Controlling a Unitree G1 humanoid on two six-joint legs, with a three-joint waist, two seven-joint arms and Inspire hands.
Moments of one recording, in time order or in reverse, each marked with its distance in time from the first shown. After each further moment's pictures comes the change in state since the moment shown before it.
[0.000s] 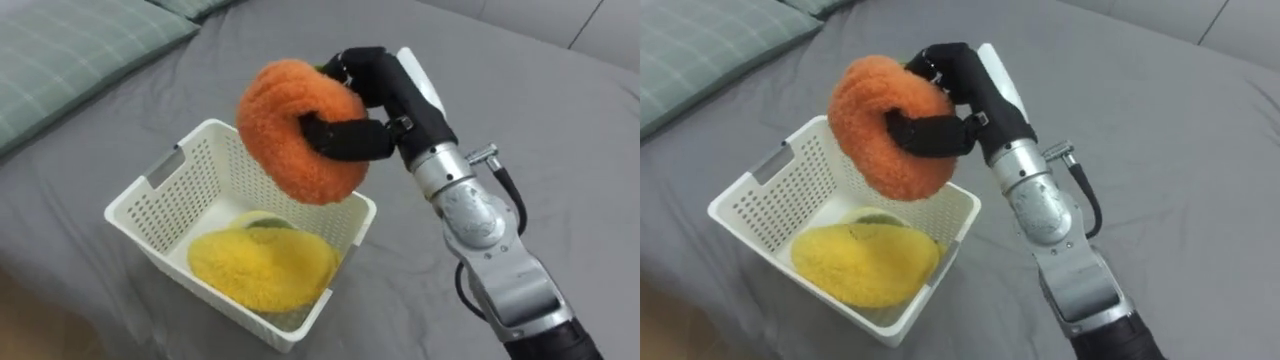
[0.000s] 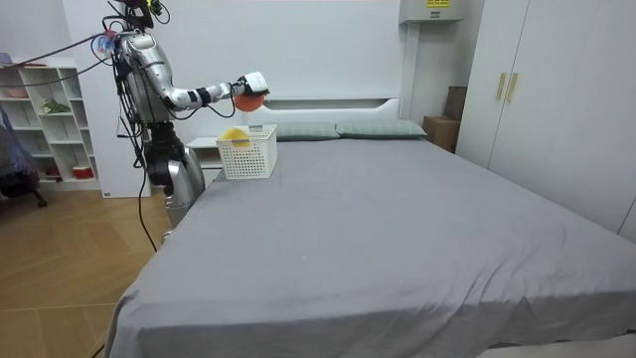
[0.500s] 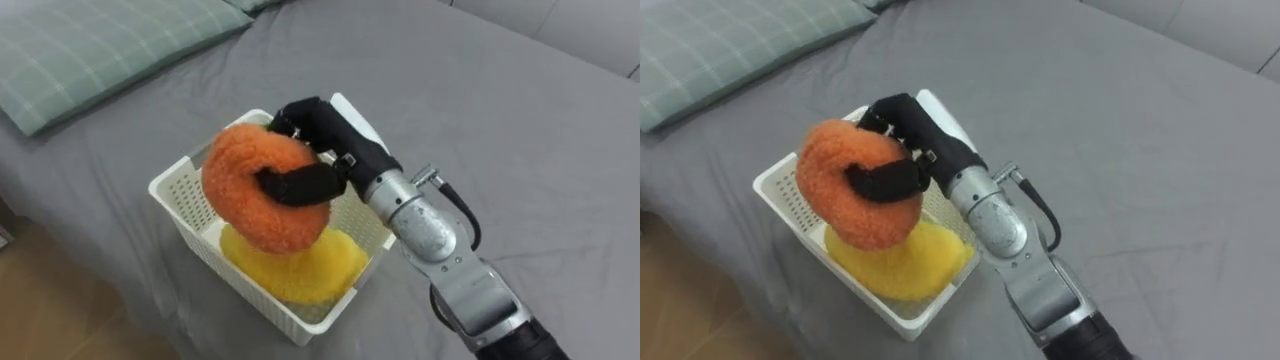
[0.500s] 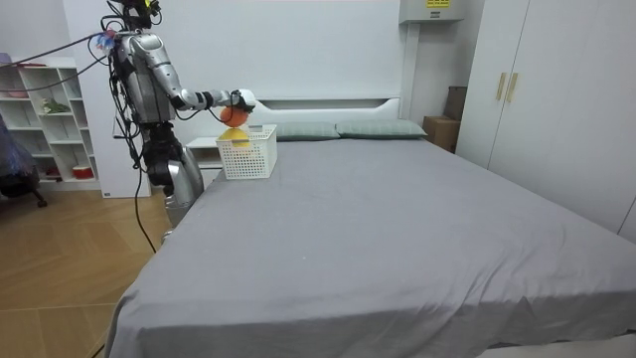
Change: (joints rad) left arm -0.018 0.002 -0.001 -0.007 0.020 0.016 -0.023; right arm -0.003 0.050 0.090 0.141 -0.052 0.041 0.069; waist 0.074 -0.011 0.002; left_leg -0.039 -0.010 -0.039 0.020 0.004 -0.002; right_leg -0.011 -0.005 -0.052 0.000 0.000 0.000
